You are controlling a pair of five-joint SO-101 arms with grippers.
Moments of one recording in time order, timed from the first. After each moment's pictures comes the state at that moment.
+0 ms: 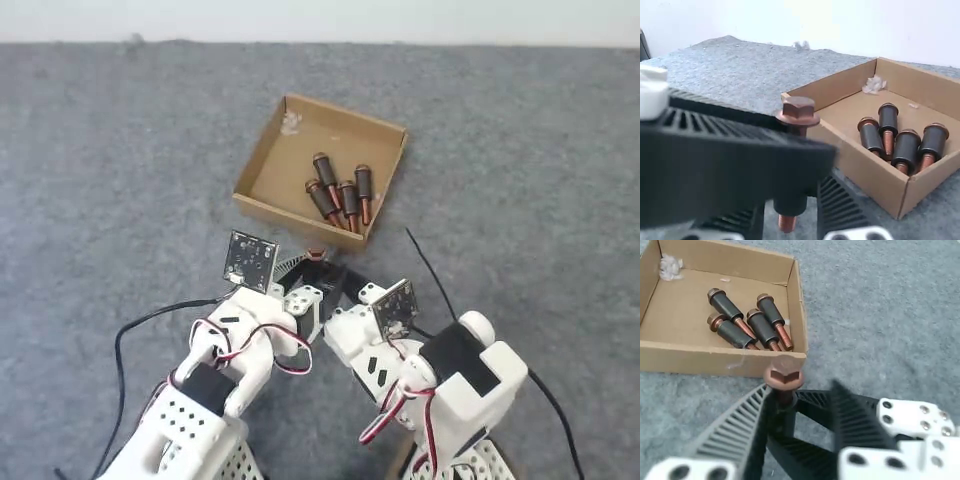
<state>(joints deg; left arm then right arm) 24.4 -77.3 96.0 24.0 19.3 -40.4 11.3 93.3 -85.9 -6.2</state>
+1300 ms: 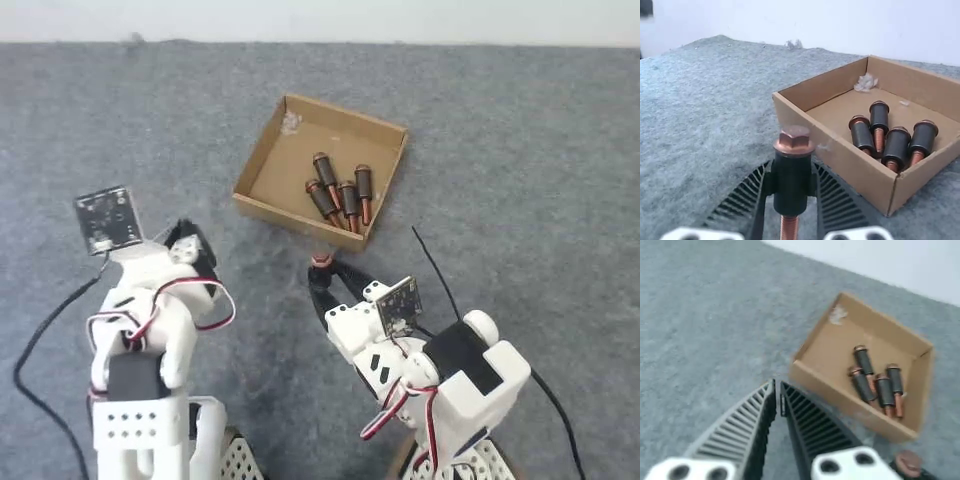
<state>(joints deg) -8.4 -76.9 70.7 53.7 19.4 -38.7 11.3 93.3 -85.2 -6.2</state>
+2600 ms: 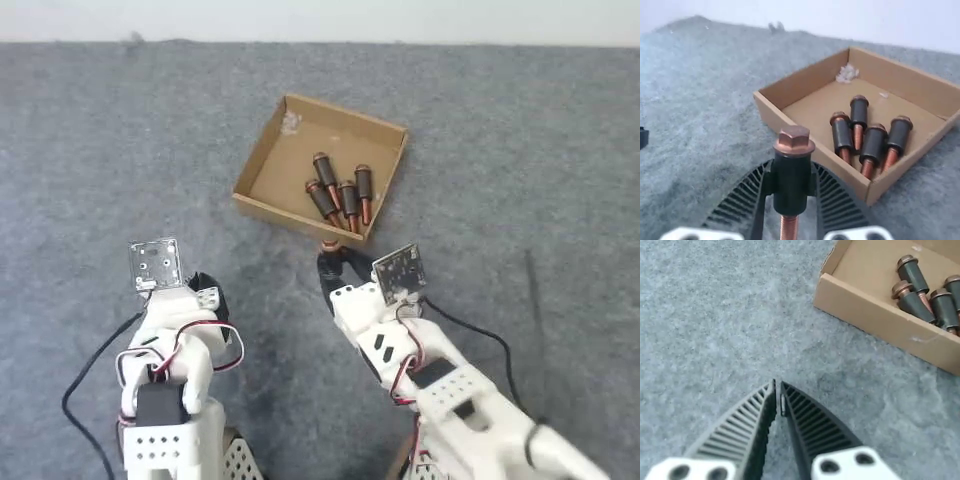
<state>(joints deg) -9.0 -103.2 96.9 61.2 11.0 -34.5 -46.7 93.9 -18.5 -6.2</state>
